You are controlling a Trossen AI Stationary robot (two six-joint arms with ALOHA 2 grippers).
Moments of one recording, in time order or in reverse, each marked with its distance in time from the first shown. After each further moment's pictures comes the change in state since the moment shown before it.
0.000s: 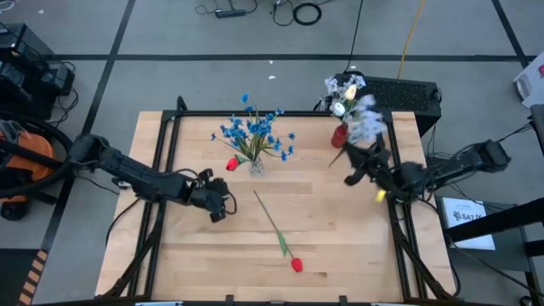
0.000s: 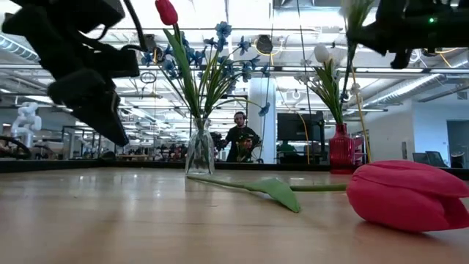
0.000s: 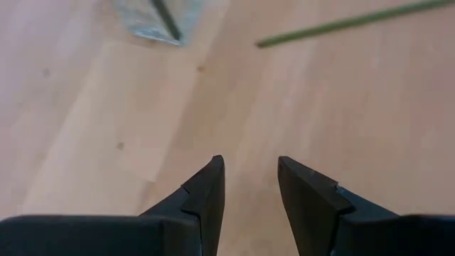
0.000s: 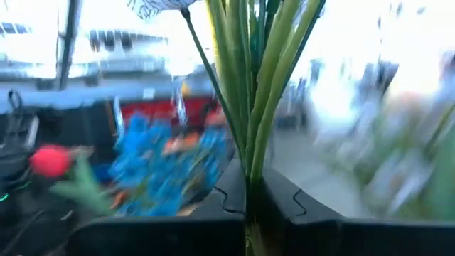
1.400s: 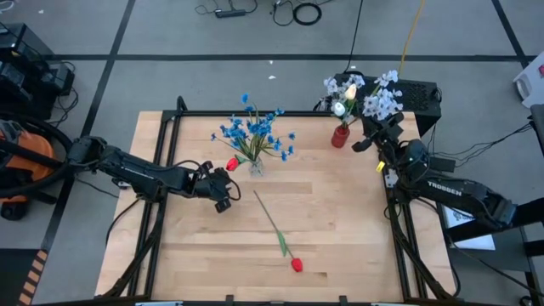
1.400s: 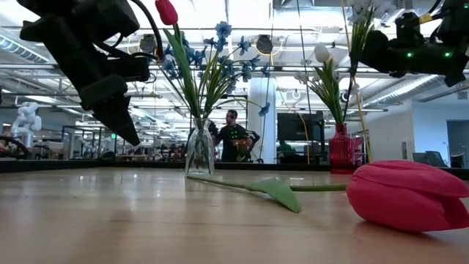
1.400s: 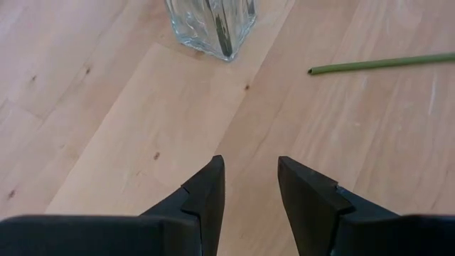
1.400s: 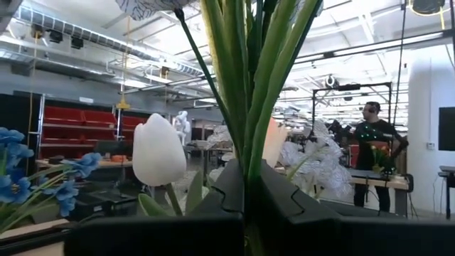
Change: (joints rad) left arm 0.125 0.000 0.001 0.032 0.000 -0.003; right arm -0.915 -0.121 -0.060 -0.053 -0.735 -0.004
